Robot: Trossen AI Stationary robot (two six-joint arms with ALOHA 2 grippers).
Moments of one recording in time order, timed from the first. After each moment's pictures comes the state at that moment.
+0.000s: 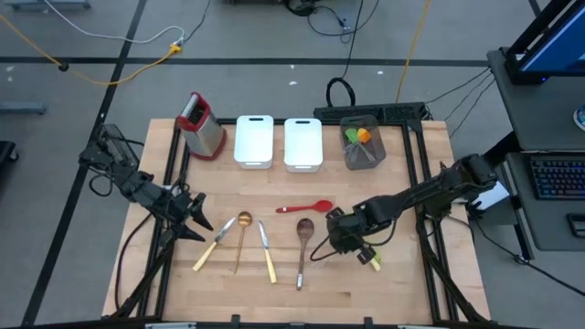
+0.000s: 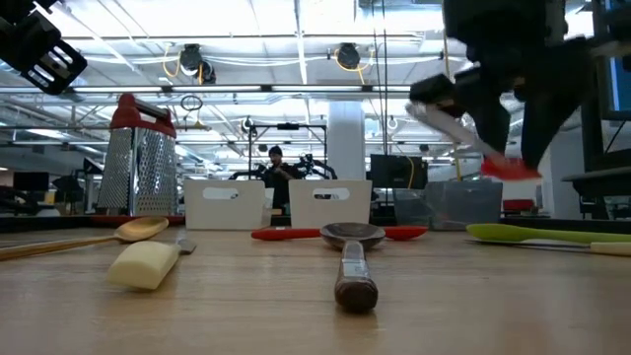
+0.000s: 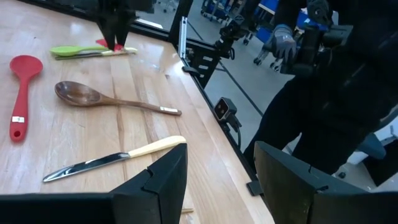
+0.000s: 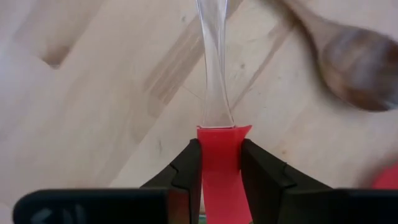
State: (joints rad) left arm -0.57 0.25 0.31 -0.29 -0.01 -0.45; right arm 0.32 1.59 1.04 -0.65 -0.13 -0.26
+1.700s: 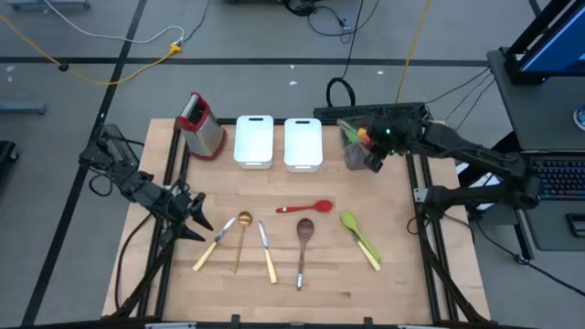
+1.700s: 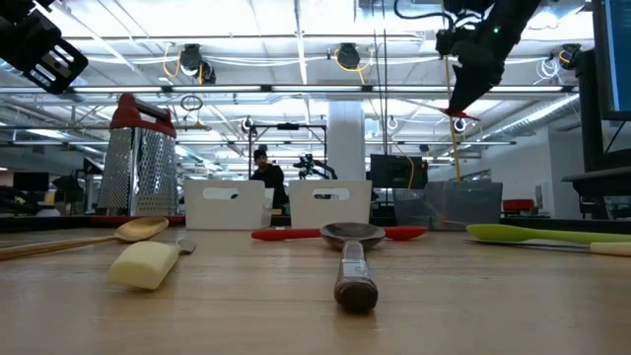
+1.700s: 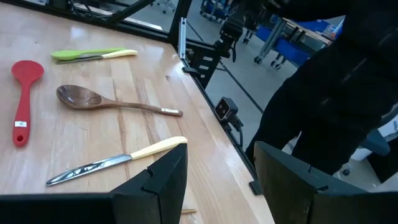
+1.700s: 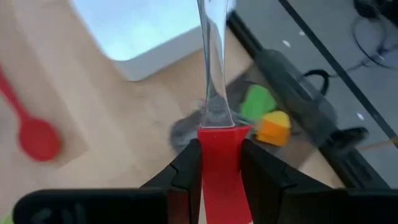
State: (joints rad) left arm -0.57 0.25 0.31 -0.29 -0.01 -0.43; right arm -0.50 1.08 1.04 -0.88 0.19 0.01
